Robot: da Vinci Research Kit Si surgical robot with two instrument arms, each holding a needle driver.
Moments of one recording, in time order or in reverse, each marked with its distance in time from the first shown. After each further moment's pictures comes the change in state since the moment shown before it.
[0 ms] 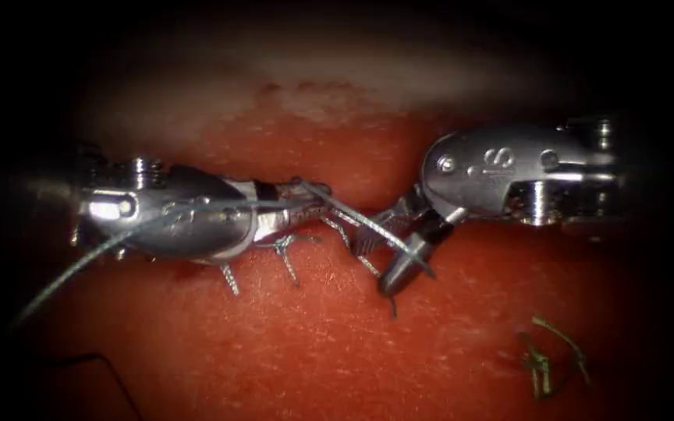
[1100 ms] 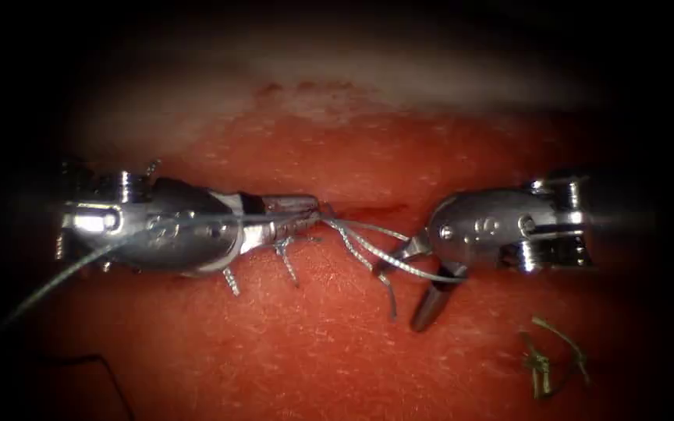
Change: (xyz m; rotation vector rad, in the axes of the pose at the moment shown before) right arm -0.007 0.001 0.004 -0.037 -0.154 -0.237; left arm -0.001 0.000 -0.001 -0.009 0.002 0.006
